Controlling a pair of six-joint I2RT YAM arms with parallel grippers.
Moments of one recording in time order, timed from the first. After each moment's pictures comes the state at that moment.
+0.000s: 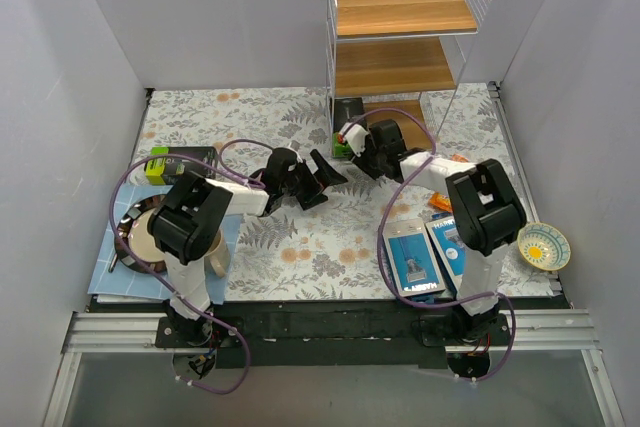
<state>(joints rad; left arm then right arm) -0.54 1.90 0.91 0.45 0.33 -1.15 0.47 1.94 1.21 -0.02 -0.05 -0.57</state>
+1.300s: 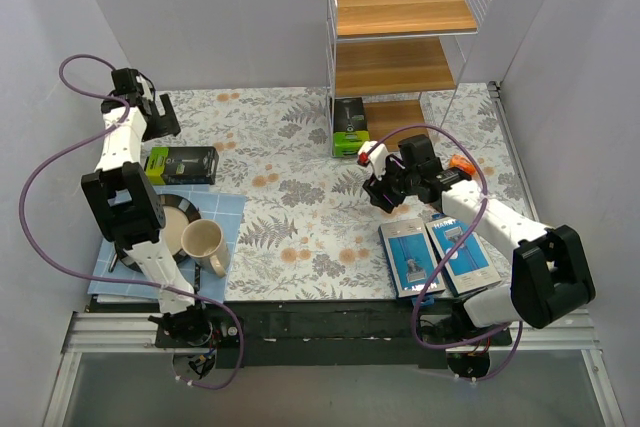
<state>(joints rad) 0.27 1.95 1.77 -0.71 -0.08 -0.10 0.48 1.39 0.92 -0.34 -0.34 -0.49</state>
